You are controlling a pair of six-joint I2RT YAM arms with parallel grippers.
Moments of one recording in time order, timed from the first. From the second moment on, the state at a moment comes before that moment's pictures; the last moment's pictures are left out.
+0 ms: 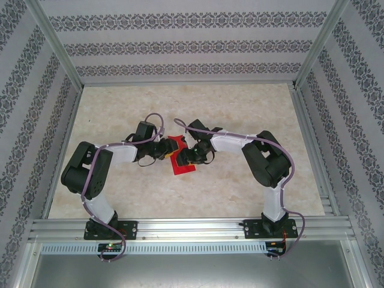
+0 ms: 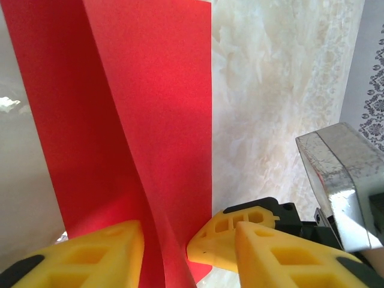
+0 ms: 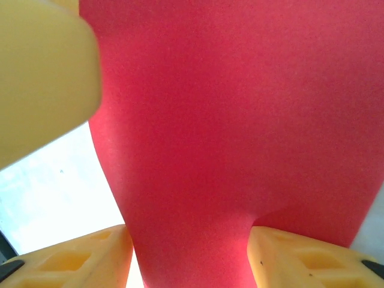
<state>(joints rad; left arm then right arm) -0.37 1.74 0.80 0.09 0.62 -0.87 0.69 1.98 1.24 -0.48 -0.51 0.37</state>
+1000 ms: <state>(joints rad) -0.37 1.82 0.85 0.06 0.58 -0.82 0.62 1.99 1.26 -0.40 -0.46 0.46</state>
